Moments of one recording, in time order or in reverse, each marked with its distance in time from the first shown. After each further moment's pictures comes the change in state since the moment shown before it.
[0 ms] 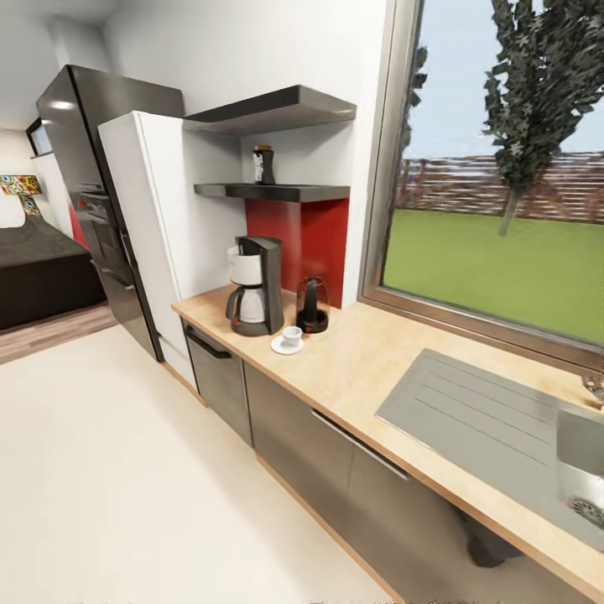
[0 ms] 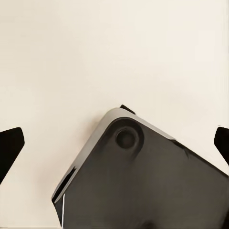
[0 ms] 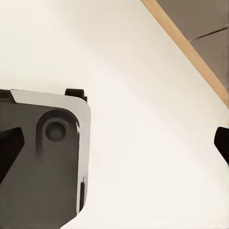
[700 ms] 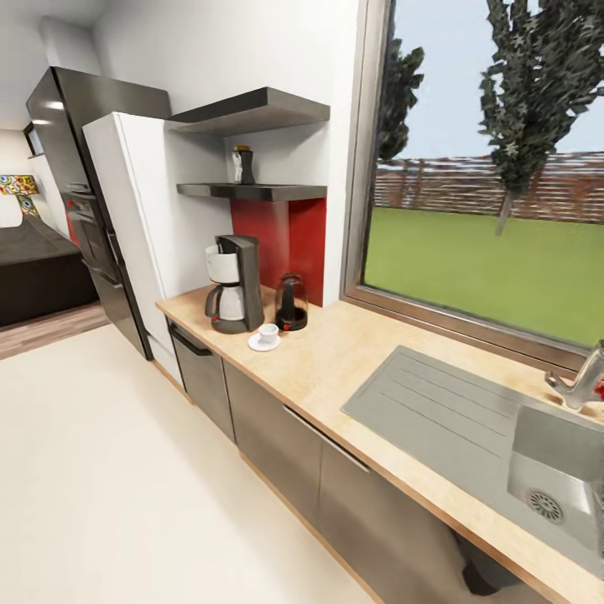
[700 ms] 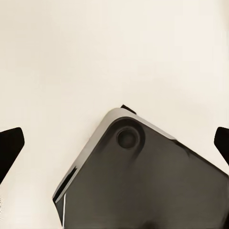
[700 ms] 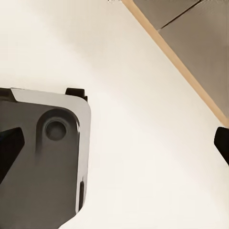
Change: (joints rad) left arm 0.000 0.000 0.001 0.006 0.001 -0.006 0.000; right arm 0.000 0.001 0.003 0.000 0.010 -0.001 0.001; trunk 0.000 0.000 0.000
